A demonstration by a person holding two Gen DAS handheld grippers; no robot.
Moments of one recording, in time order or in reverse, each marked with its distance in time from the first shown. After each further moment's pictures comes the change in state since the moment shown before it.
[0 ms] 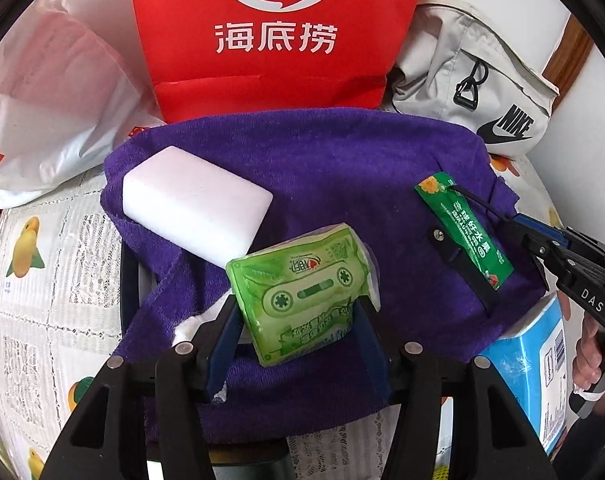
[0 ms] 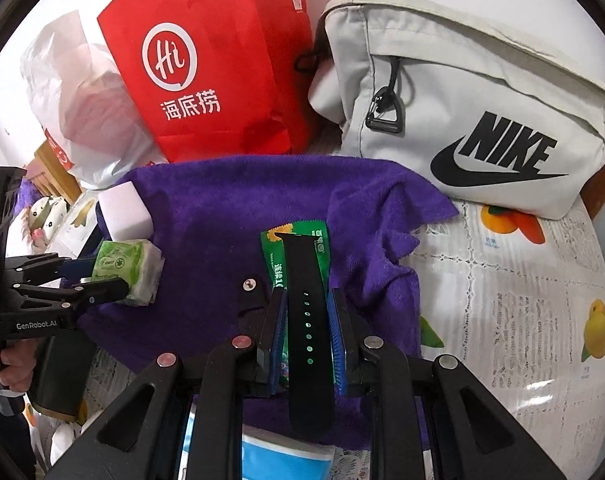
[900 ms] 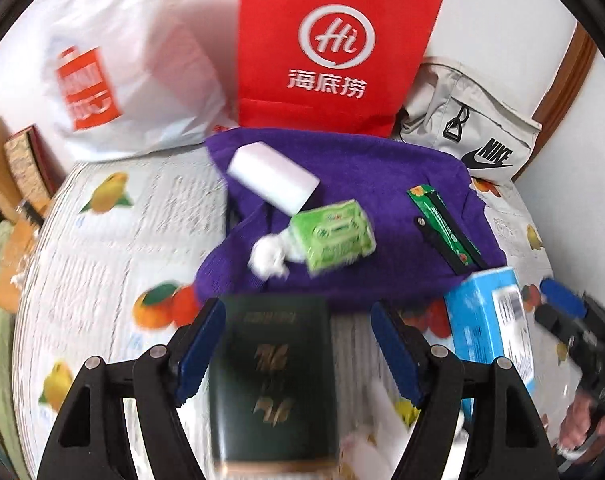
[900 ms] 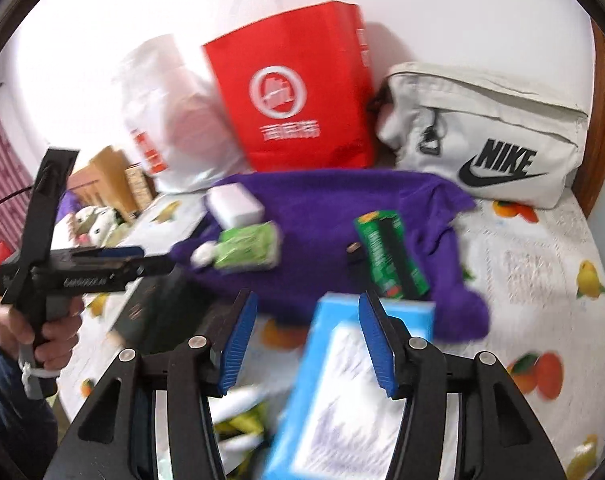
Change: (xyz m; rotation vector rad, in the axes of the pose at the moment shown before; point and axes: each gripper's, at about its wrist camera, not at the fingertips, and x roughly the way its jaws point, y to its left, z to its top) left arm -0.107 0.034 -0.066 -0.126 -0.106 0.022; right arm -0.114 0.076 -0.067 -0.013 -0.113 0.120
